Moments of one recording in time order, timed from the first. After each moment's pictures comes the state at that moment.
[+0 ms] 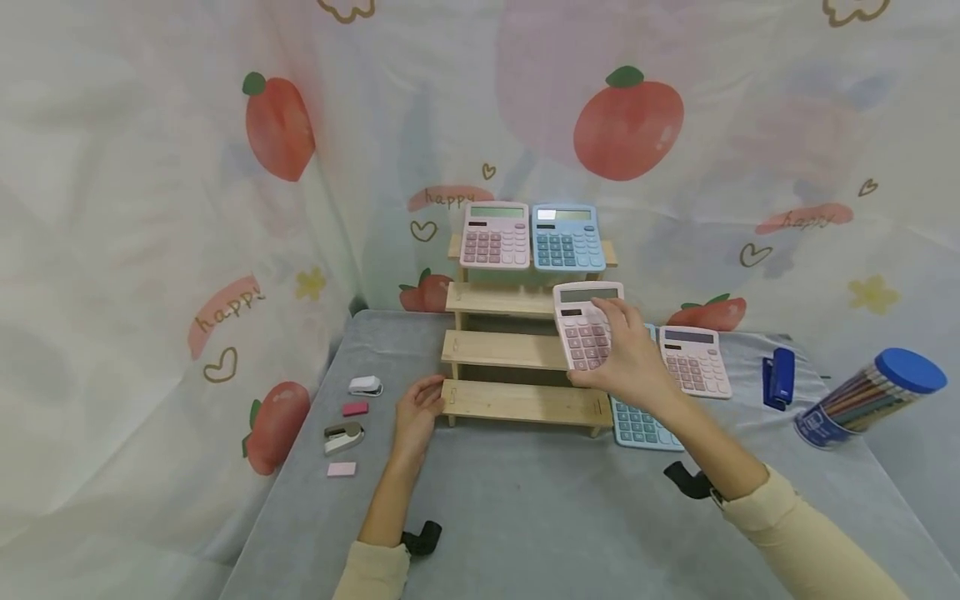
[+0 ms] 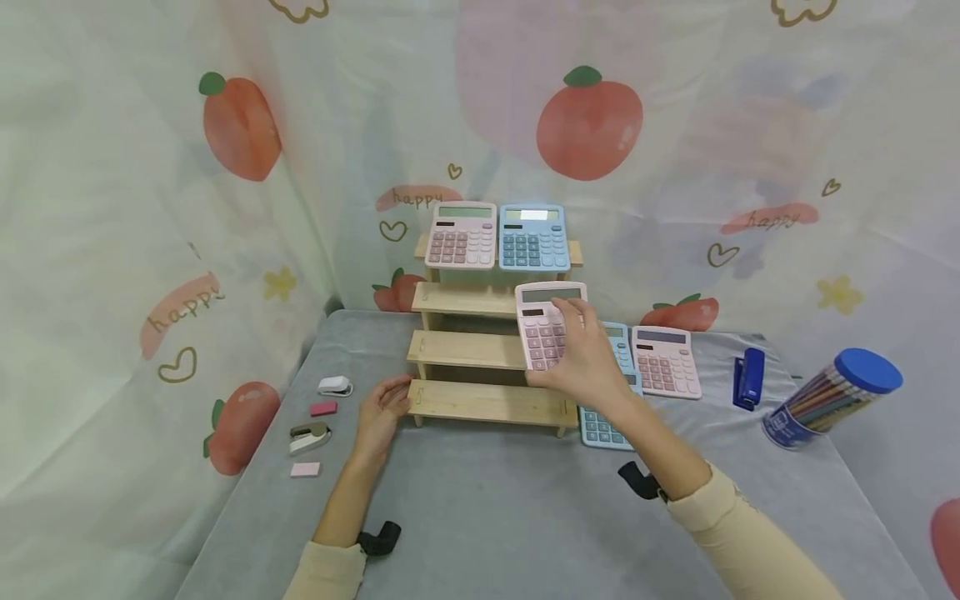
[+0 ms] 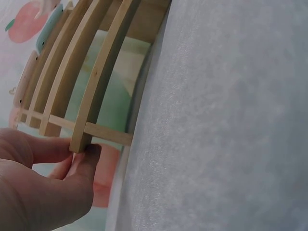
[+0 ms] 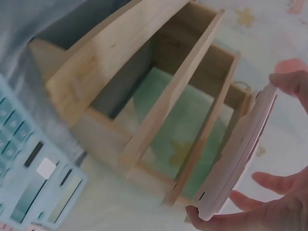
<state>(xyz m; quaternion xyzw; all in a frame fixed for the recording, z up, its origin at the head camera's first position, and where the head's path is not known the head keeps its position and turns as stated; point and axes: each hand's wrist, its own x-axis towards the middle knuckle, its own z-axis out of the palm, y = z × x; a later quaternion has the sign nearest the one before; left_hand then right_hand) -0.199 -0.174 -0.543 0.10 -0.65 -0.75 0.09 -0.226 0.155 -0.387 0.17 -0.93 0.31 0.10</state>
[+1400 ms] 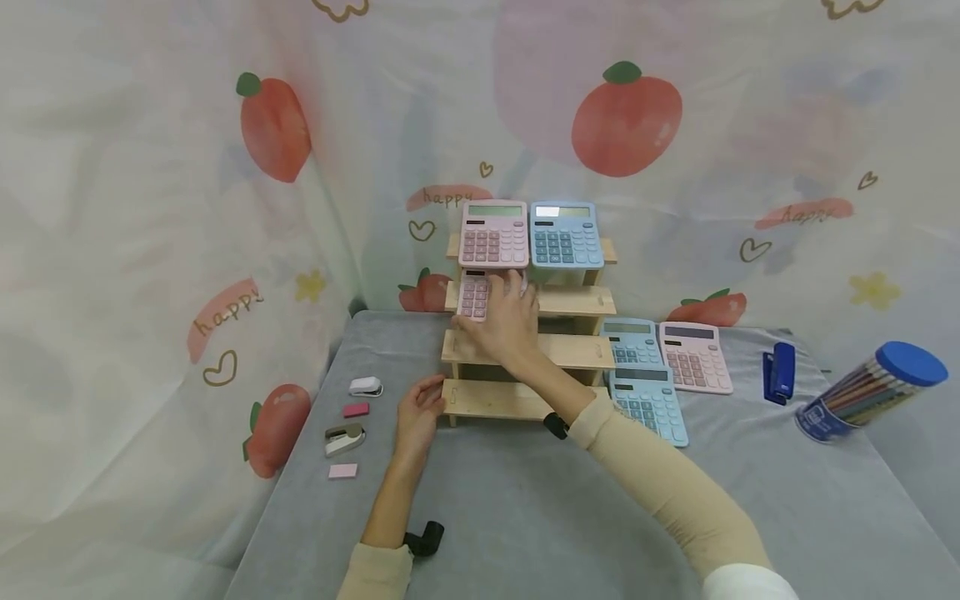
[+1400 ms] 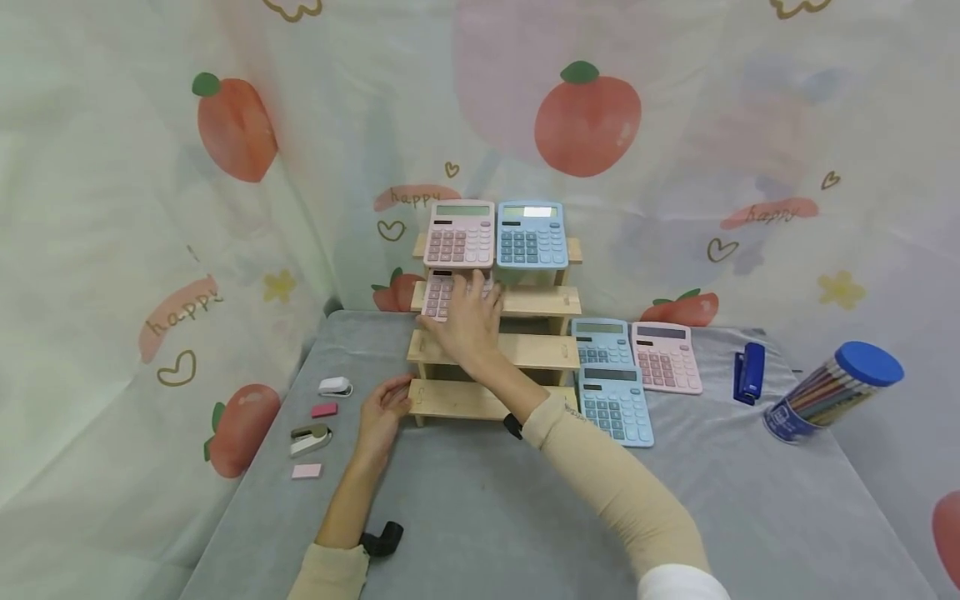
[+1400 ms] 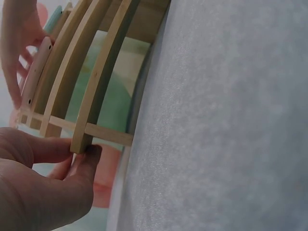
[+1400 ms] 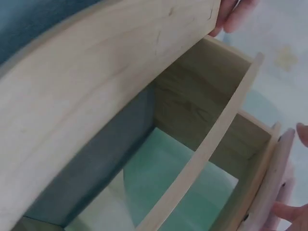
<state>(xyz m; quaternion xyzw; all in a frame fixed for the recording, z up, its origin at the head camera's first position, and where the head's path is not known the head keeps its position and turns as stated) -0.197 -0.173 -0.544 0.10 -0.65 -0.74 0.09 -0.298 -0.013 -0.413 0.12 -0.94 0.25 0.19</state>
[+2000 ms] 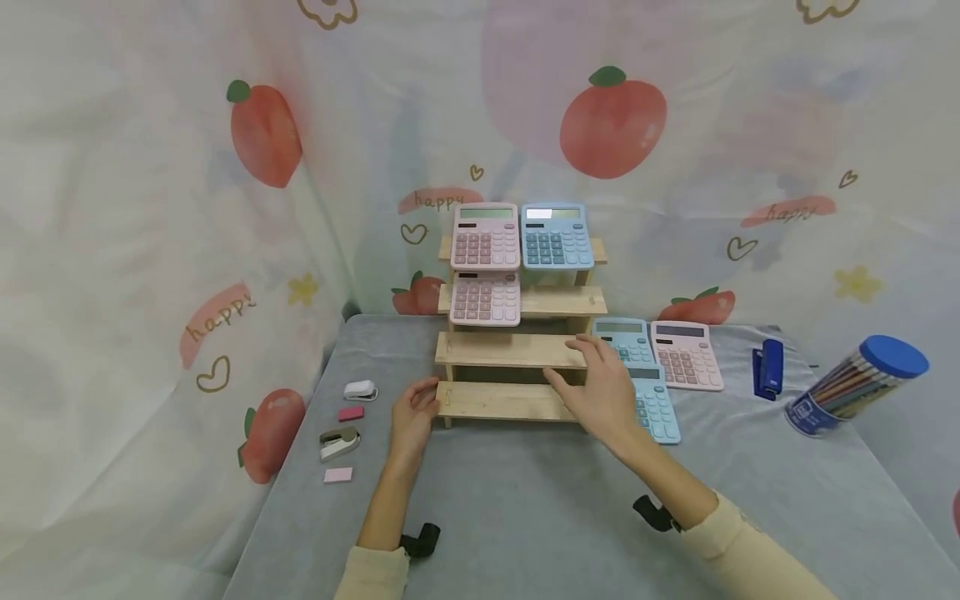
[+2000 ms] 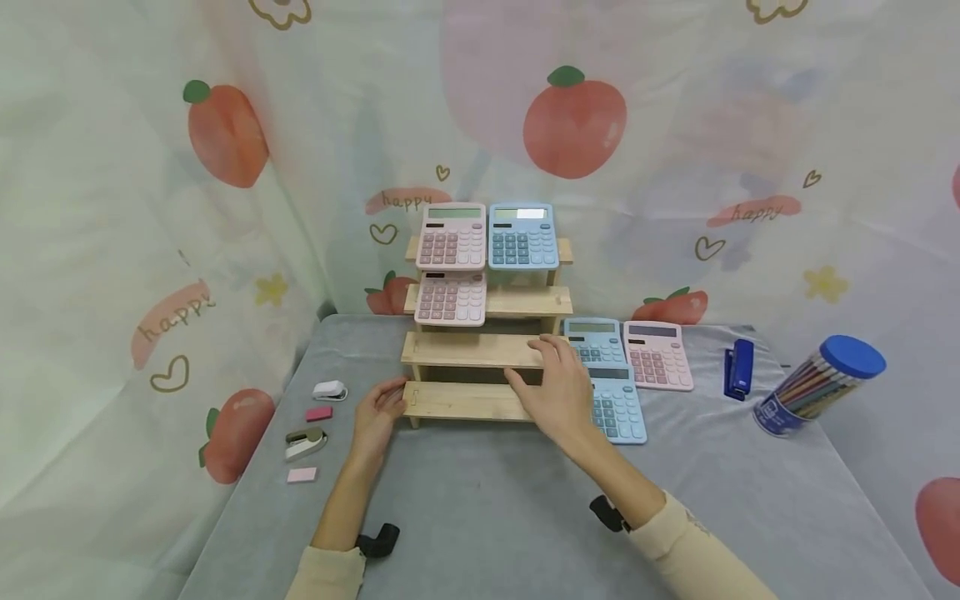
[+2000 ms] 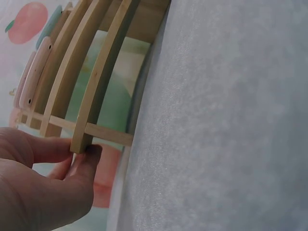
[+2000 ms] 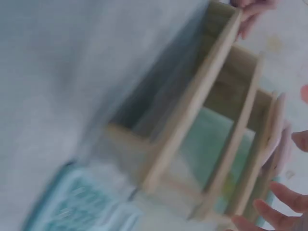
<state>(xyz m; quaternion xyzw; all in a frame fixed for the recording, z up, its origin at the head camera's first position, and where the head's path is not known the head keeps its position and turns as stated) -0.200 -0.172 -0.545 0.11 -0.66 -0.74 0.09 -0.206 0.128 -0.455 0.14 -0.90 0.30 0.26</state>
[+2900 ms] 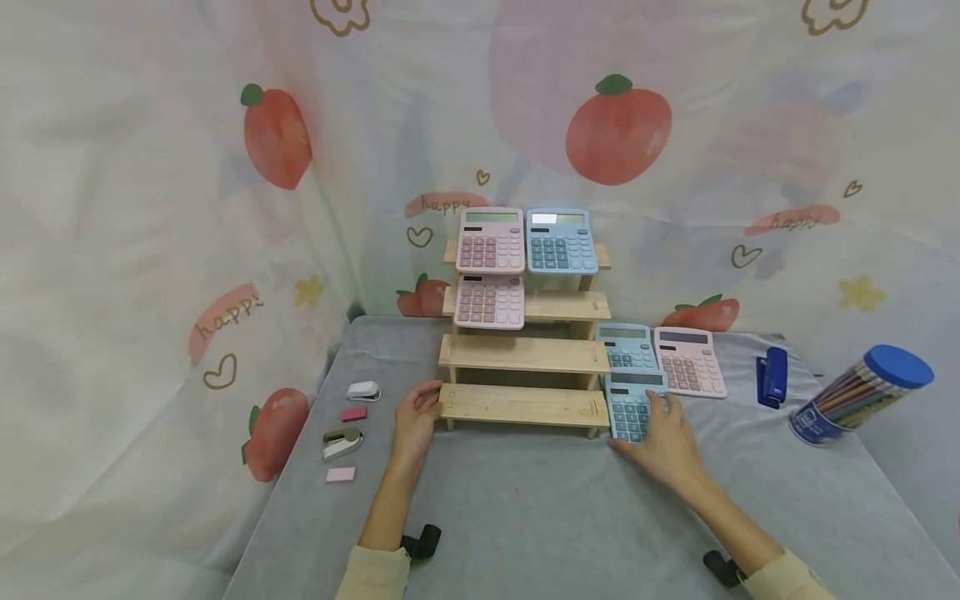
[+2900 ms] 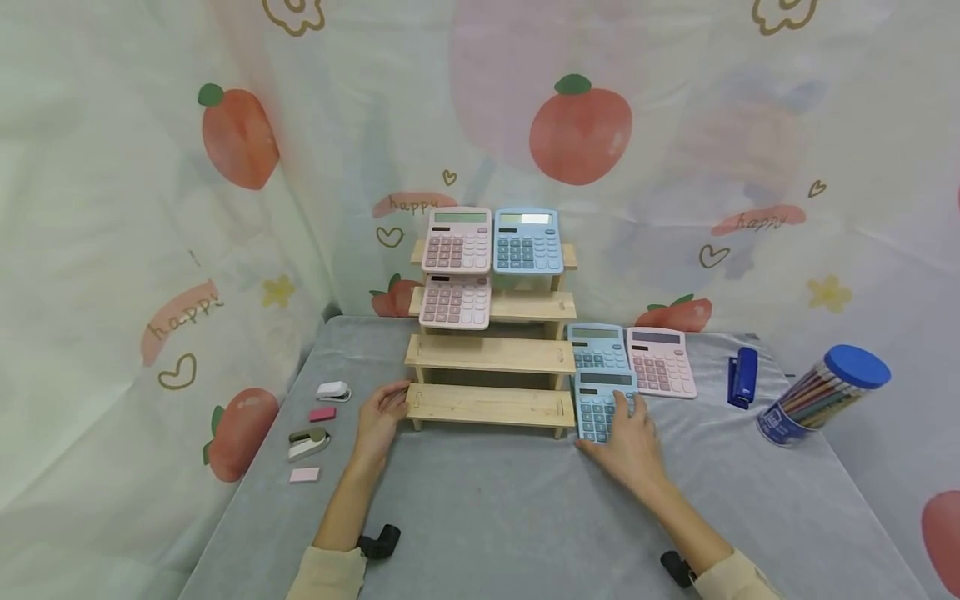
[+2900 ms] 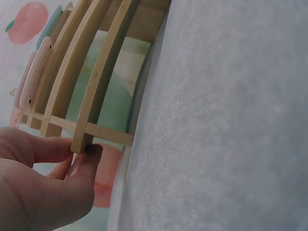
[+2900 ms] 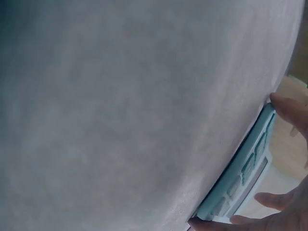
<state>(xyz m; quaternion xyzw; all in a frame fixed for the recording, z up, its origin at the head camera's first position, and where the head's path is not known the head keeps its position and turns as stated) -0.199 -0.171 -0.546 0.11 -0.66 -0.74 0.09 -0.193 0.240 -0.547 0.03 -0.97 0.22 0.07</state>
